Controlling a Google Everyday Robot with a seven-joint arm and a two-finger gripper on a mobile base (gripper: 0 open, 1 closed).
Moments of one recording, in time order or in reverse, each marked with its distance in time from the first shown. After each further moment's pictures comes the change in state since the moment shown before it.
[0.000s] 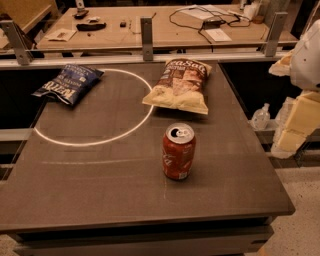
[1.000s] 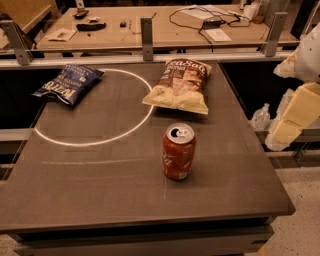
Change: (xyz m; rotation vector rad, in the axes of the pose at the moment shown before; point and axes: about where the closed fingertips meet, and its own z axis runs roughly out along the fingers) arm 0.000 -0.004 -0.003 -0.045 -0.072 0.147
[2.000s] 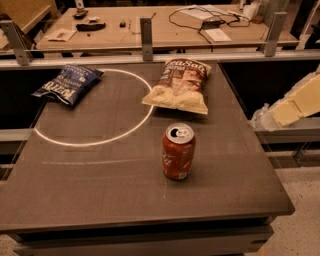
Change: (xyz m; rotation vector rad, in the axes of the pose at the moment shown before) arm 0.005 -0.002 0.000 -0.142 -0.277 0.464
